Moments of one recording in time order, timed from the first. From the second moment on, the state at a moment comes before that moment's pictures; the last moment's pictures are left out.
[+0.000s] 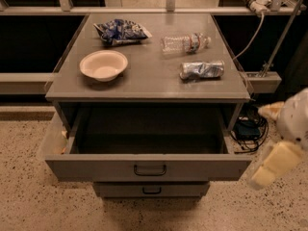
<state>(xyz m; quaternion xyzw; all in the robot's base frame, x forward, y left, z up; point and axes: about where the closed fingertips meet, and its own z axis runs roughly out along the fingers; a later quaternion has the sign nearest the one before) 0.392 -0.225 0.862 -0.52 0.82 0.09 0.19</state>
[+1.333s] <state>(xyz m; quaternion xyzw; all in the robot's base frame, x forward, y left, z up) 0.333 -0.211 0.736 -0.47 0.85 0.20 0.13</state>
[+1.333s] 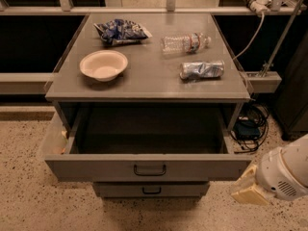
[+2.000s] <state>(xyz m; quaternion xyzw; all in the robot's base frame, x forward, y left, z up) 0.360 -0.207 0.681 -0.45 0.86 0.21 0.14</state>
